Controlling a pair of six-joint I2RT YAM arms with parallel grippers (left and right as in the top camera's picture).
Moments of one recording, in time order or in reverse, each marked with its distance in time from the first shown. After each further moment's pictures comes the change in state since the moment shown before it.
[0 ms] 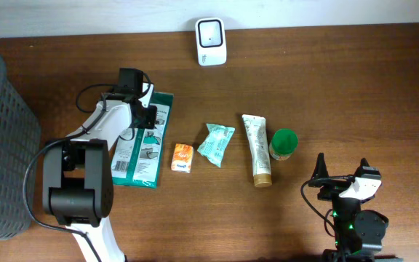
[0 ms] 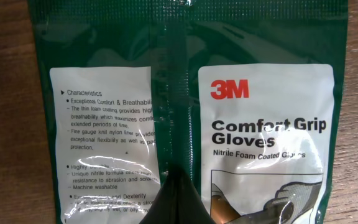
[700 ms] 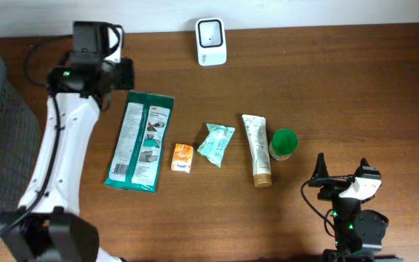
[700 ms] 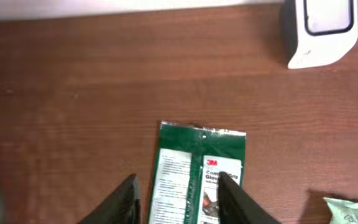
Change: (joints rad) left arm 0.036 -0.322 0.324 -0.286 0.004 -0.102; right arm 0.000 0.000 0.000 0.000 0.000 0.000
